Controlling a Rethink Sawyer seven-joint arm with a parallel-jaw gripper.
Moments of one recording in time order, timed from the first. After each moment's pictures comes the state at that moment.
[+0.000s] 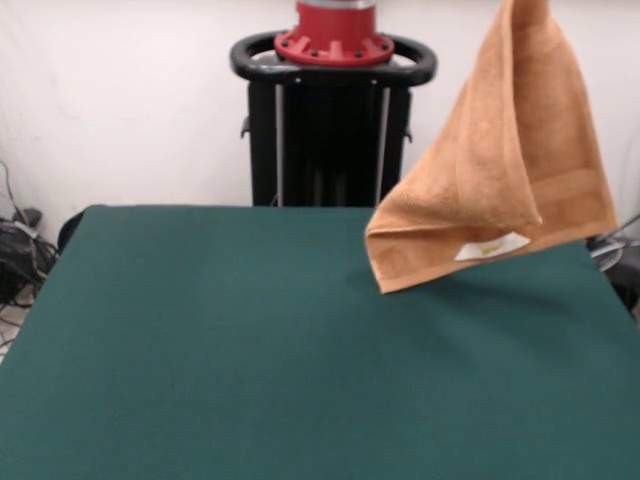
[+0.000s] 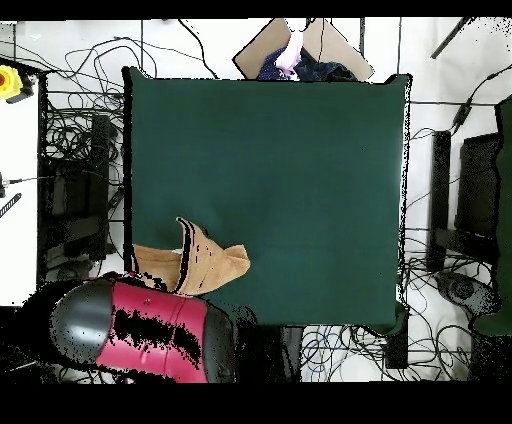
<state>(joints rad) 0.47 -1.01 -0.55 1.78 0.28 1.13 2.18</state>
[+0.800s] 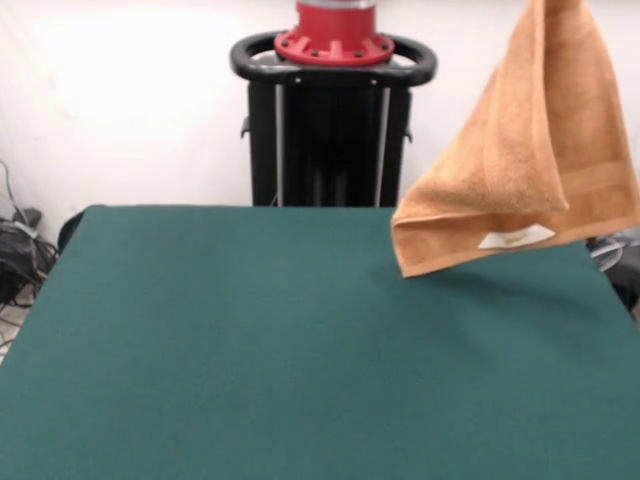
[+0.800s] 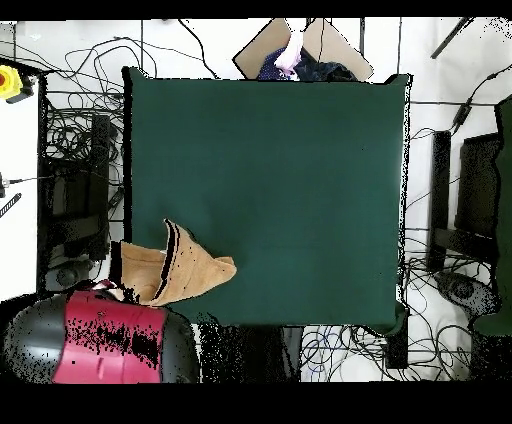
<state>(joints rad) 0.56 -1.02 -0.55 1.75 0.28 1.16 2.30</state>
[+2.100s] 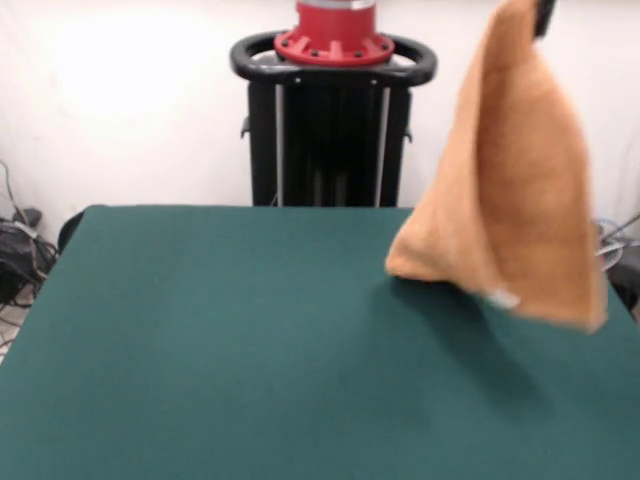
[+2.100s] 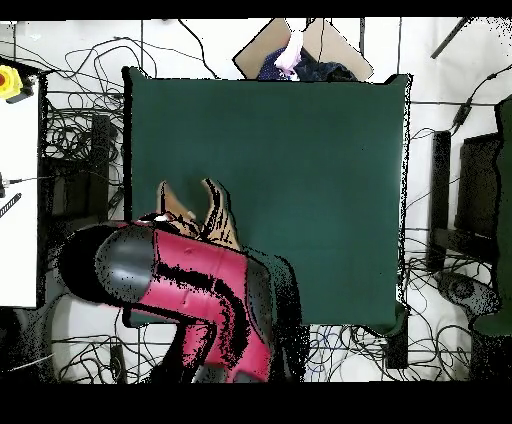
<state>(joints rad) 0.31 -0.93 -0.47 1.68 0.29 0.94 2.37</state>
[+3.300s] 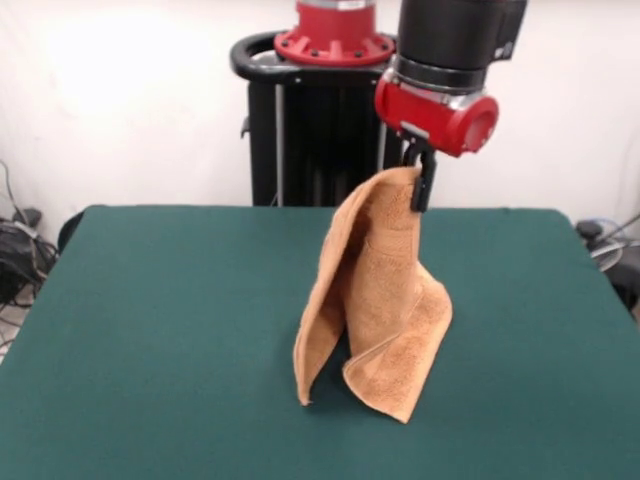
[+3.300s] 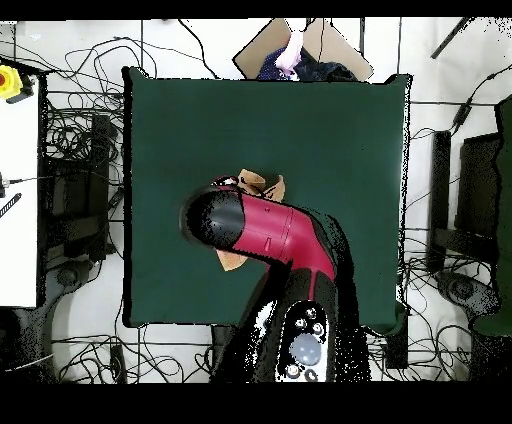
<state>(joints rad) -0.01 -0.79 -0.19 1.73 0.13 0.57 2.36</state>
